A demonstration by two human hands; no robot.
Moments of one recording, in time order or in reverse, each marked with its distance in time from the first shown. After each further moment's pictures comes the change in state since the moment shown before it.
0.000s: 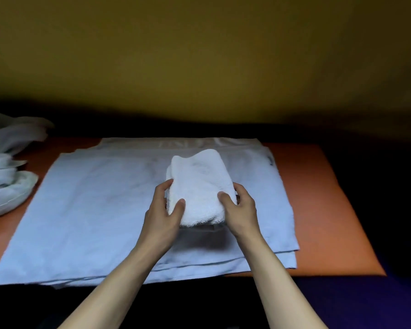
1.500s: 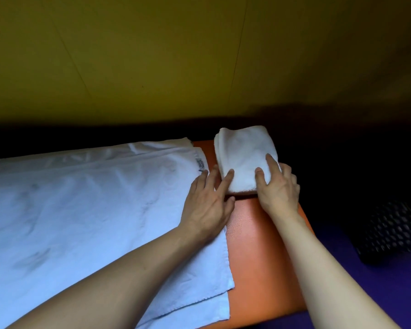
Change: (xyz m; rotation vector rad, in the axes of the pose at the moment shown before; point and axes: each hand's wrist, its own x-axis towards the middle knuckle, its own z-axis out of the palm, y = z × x) left_hand 0.094 0.044 0.300 0.848 -0.296 0.626; right_hand 0.193 0.076 -0.245 -0.903 0.436 -0.132
